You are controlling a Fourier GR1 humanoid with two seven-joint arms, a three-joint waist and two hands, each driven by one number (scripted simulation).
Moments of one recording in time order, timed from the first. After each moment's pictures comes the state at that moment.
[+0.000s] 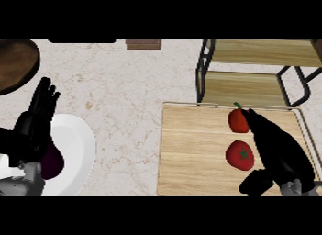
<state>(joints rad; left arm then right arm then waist) -0.09 0.27 -0.05 -1.67 0.10 0.28 0.15 -0.27 -0.66 0.61 -1.93 0.41 0.12 1.08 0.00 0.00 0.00</state>
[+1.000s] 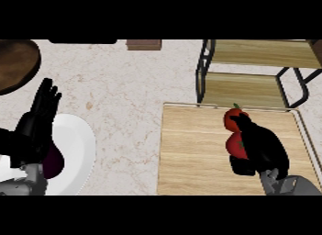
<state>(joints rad) -0.08 0.21 -0.01 -1.69 0.04 0.22 0.17 -0.19 -0.44 0.50 -1.73 0.64 0.20 0.89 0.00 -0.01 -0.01</state>
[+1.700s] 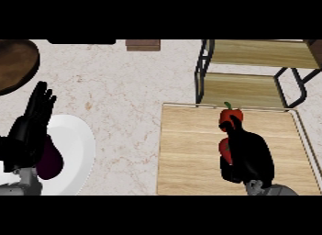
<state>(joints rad) -0.05 0.21 0.04 -1.68 0.05 0.17 0.13 -0.15 -0.35 0.56 -1.75 0.89 0.19 0.86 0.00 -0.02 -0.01</state>
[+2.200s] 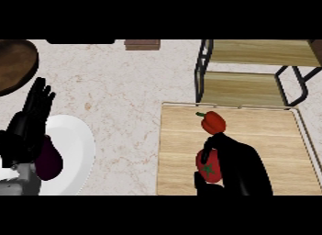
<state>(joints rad) -0.08 0.21 0.05 -1.68 0.05 0.17 0.17 -0.11 -0.19 0.60 -2.01 0.88 0.20 0.96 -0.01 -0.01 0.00</state>
